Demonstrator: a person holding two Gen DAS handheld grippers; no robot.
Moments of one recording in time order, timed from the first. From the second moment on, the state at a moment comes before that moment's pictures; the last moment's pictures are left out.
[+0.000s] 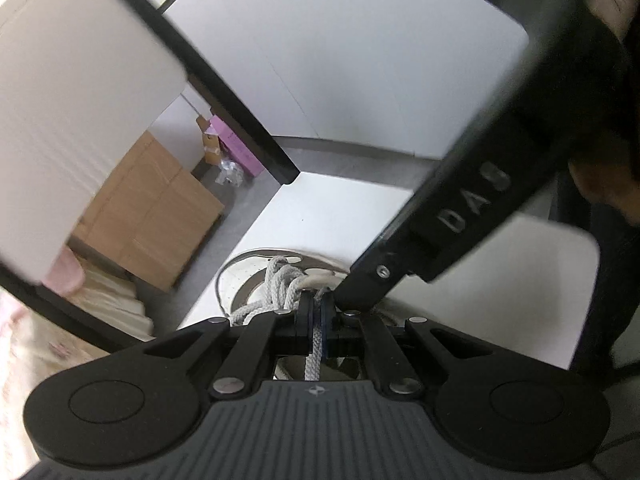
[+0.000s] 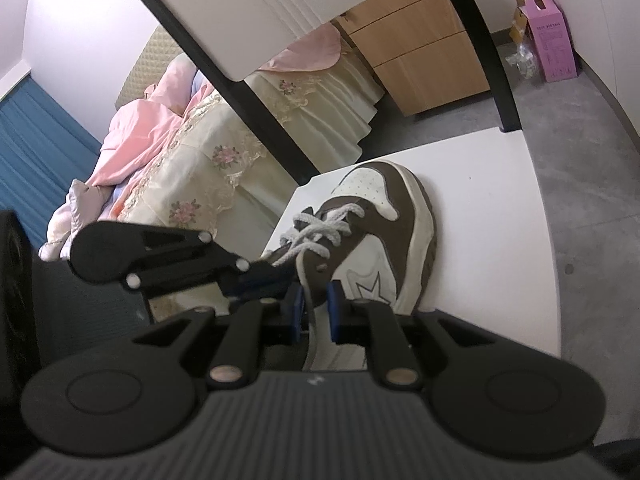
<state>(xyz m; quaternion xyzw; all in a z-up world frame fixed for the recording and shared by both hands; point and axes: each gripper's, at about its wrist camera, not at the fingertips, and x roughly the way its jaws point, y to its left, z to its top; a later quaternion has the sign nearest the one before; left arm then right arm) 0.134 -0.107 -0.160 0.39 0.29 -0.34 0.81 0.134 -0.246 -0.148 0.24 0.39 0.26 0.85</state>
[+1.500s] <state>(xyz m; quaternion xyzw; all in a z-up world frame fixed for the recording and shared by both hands) 0.134 -0.102 -0.167 0.35 0.31 -0.29 0.84 0.136 -0.330 -0.193 0.55 0.32 0.12 0.77</state>
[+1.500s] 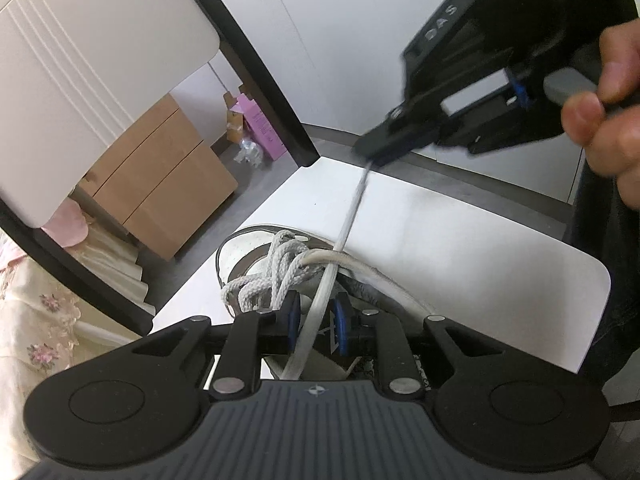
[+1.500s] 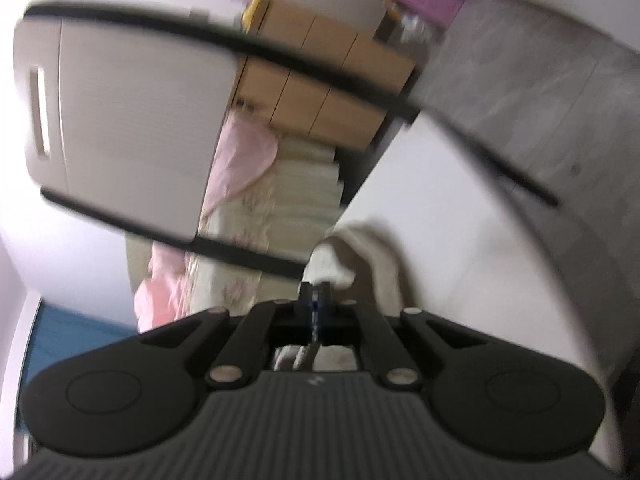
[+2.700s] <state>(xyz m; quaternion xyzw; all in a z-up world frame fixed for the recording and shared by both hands) 0.109 -0.045 -0.144 0.06 0.33 -0.22 0.92 0.097 -0.359 -0.151 0.30 0.27 -0.08 0.91</state>
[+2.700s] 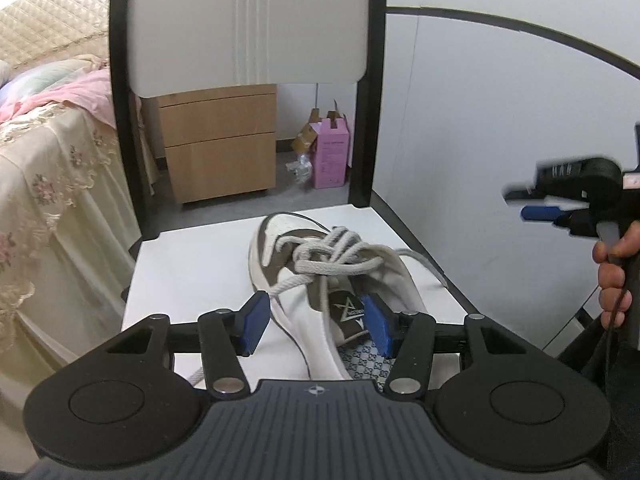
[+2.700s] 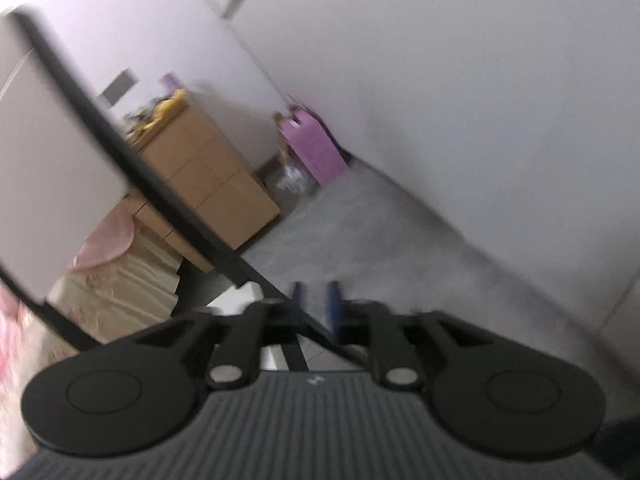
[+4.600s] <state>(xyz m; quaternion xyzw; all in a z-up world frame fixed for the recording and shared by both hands) 0.000 0.000 0.027 0.03 0.25 -0.07 0.96 -0.025 -0.232 0.013 0.15 0.32 0.09 0.93</state>
